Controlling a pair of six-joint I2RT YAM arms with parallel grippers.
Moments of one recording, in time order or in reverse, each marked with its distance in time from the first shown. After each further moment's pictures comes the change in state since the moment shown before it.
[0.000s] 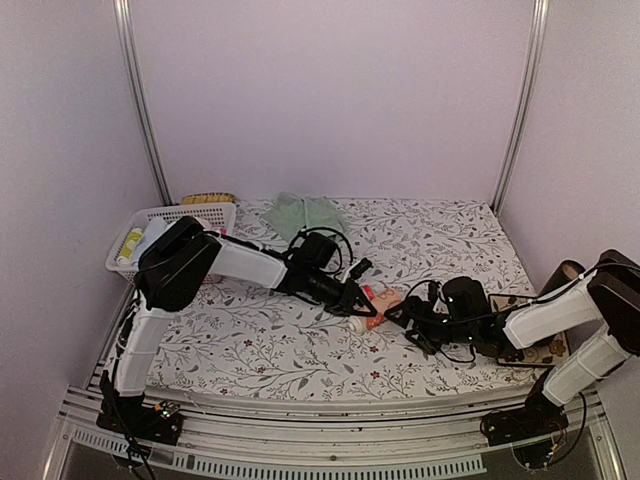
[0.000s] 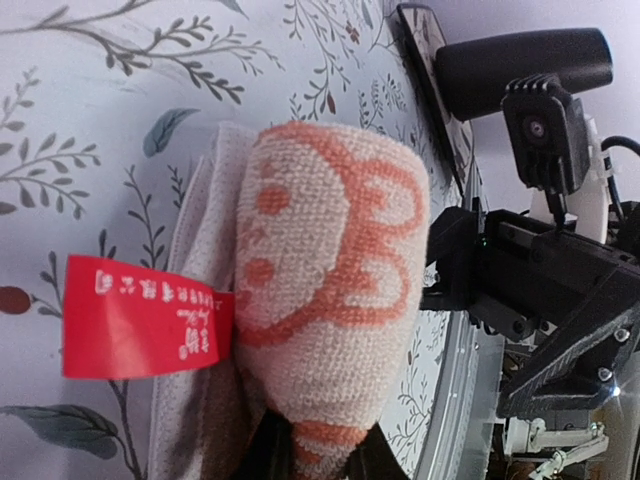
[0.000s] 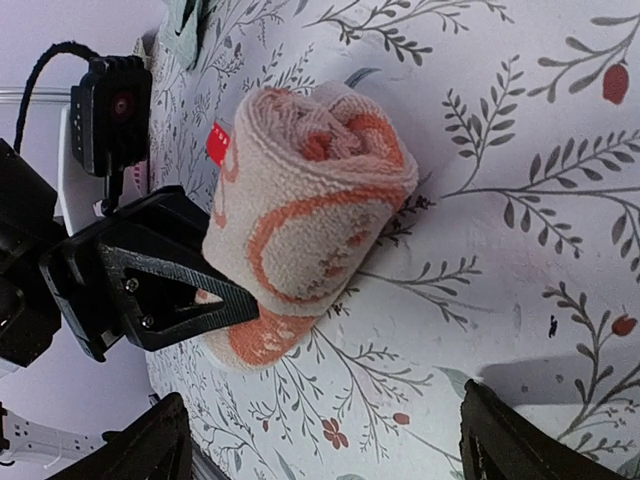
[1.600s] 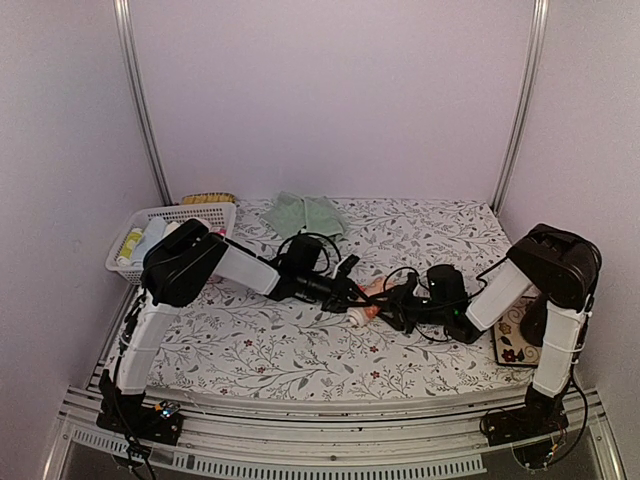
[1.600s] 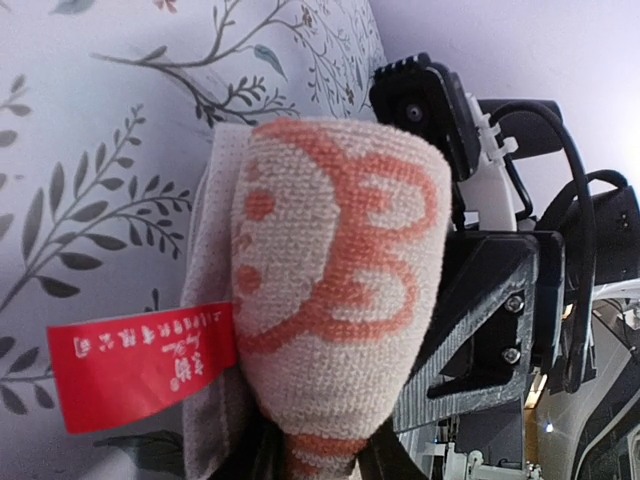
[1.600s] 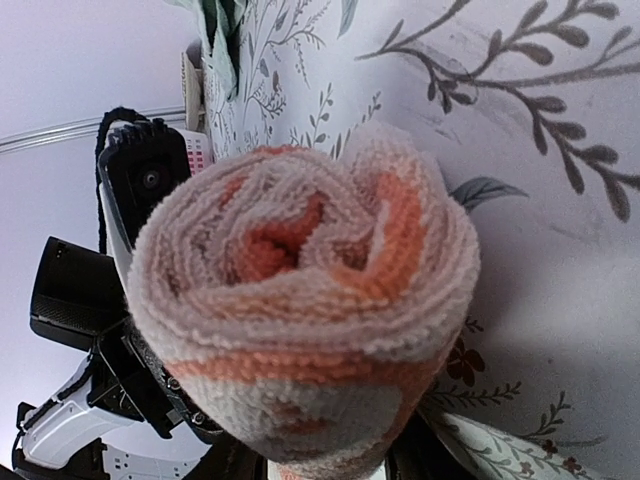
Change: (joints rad) left arm 0.057 0.068 -0.072 0.350 0.090 -0.294; right arm -0.127 0.483 0.192 0.472 -0.246 0.206
